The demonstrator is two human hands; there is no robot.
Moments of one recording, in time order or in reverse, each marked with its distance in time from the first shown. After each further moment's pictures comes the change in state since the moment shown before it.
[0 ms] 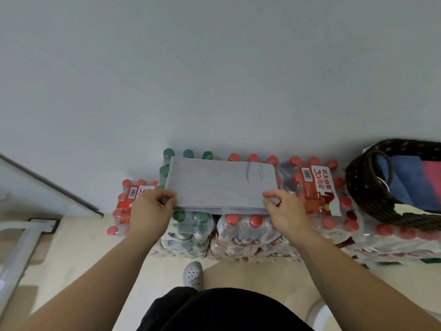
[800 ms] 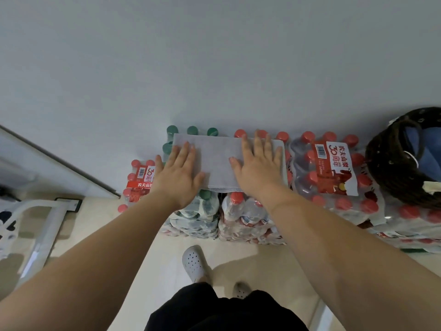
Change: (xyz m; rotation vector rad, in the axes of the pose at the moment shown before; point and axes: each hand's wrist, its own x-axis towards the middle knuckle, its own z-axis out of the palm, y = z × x) left_hand 0.019 0.007 0.039 0.711 -0.355 0.318; right_hand 0.039 -0.039 0.056 -0.700 -0.119 -0.277
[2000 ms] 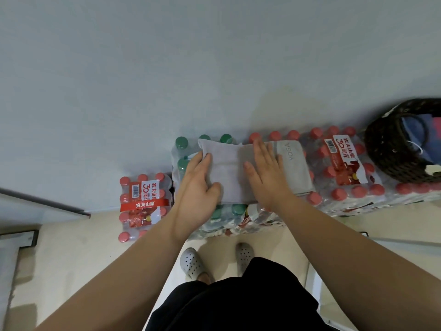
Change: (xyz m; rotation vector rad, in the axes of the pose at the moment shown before) left_hand 0.016 -0.048 -0.031 -0.861 0.032 0.208; right_hand 0.010 -0.058 0.022 0.300 0.090 0.130
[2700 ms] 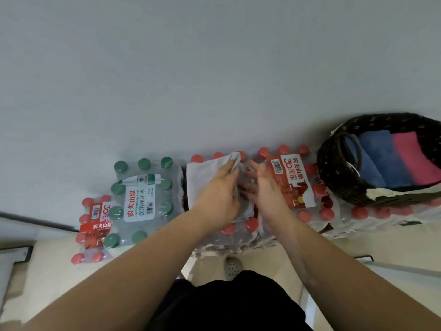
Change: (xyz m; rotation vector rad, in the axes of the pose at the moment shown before) left_hand 0.070 0.125 0.154 0.204 -0.203 0.244; right_hand -0.012 0.113 -0.090 1.210 0.004 0.287
